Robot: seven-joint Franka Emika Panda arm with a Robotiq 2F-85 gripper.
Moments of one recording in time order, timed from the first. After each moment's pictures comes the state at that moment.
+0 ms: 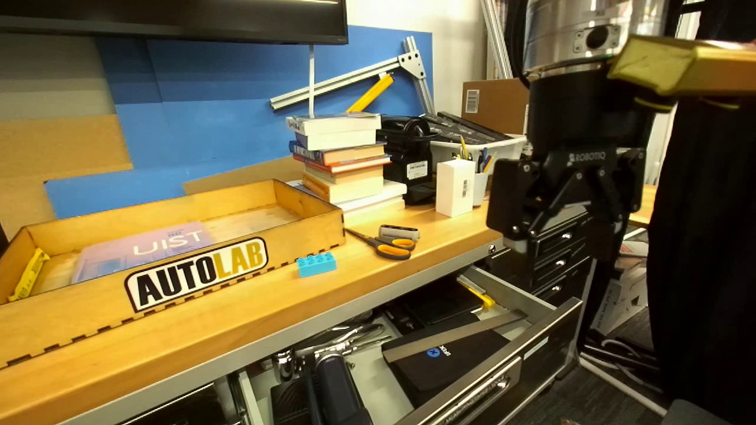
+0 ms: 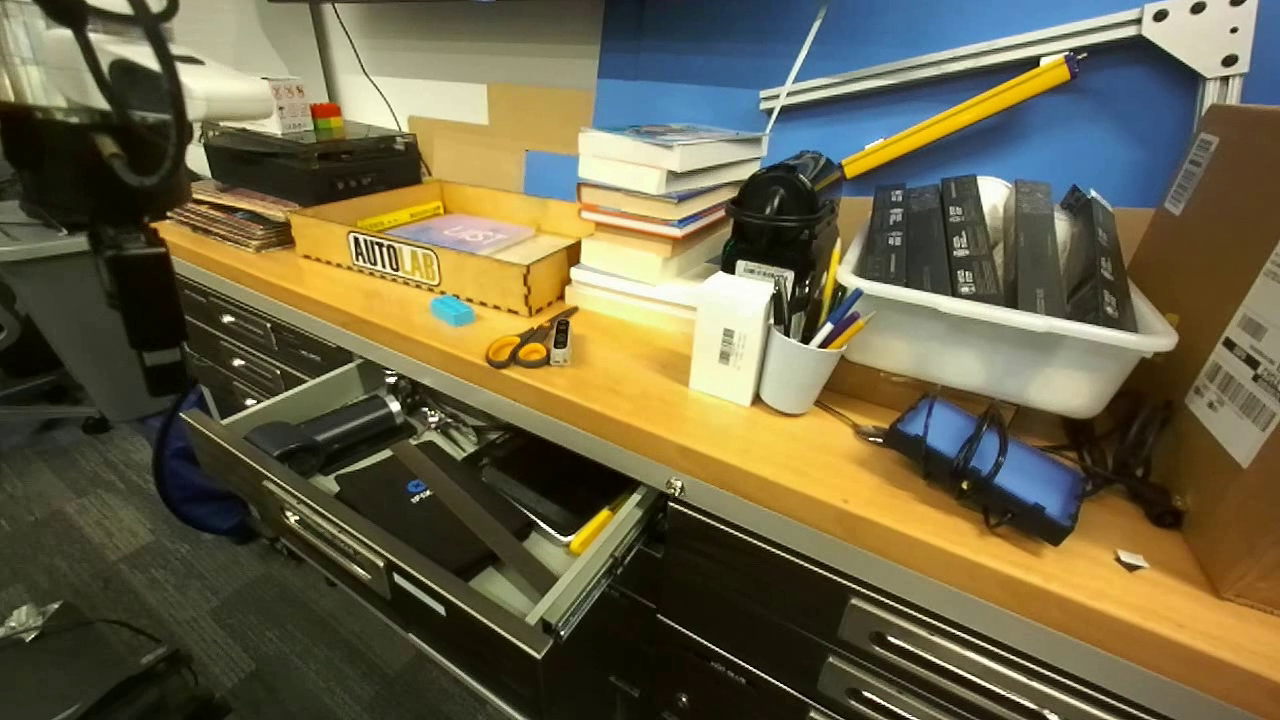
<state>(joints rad) 0.05 -0.80 0.13 -2.67 0.12 1.80 0.32</state>
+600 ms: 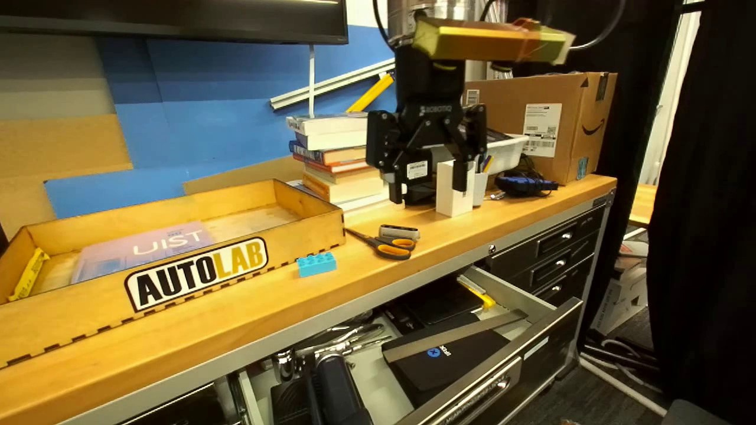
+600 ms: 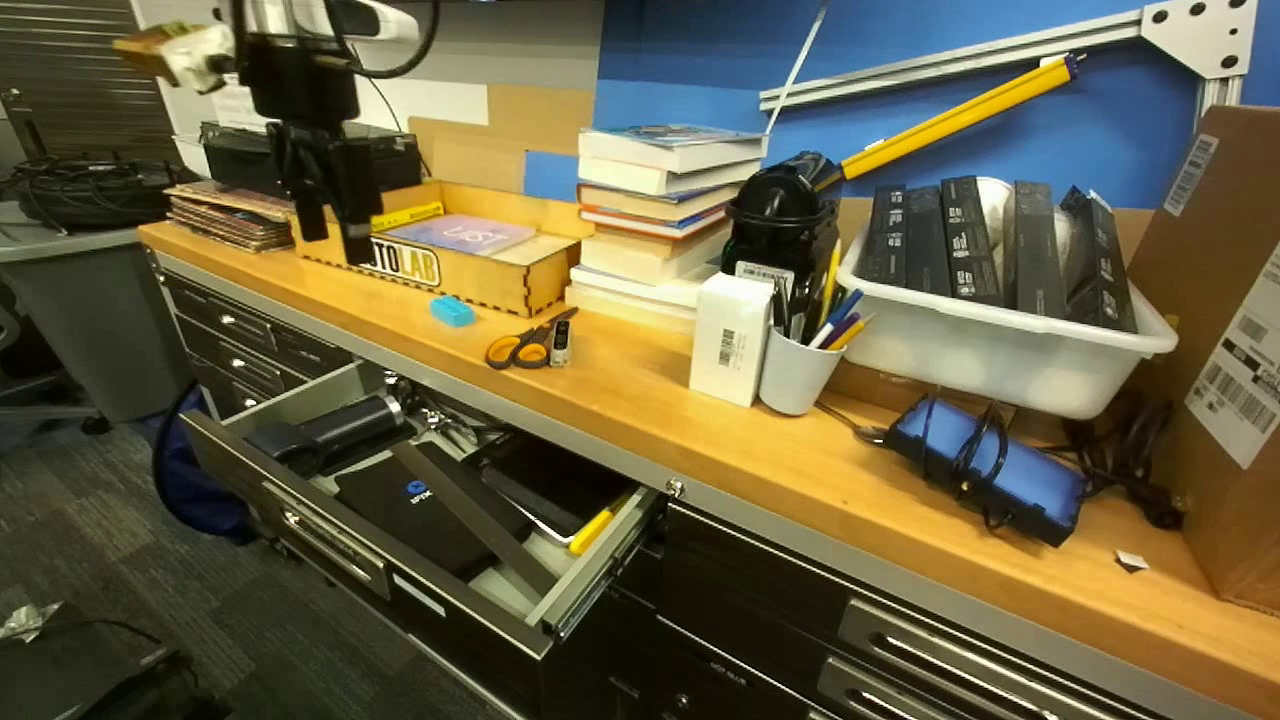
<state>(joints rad) 0.04 -0.33 0.16 -2.23 0.03 1.89 0.32</state>
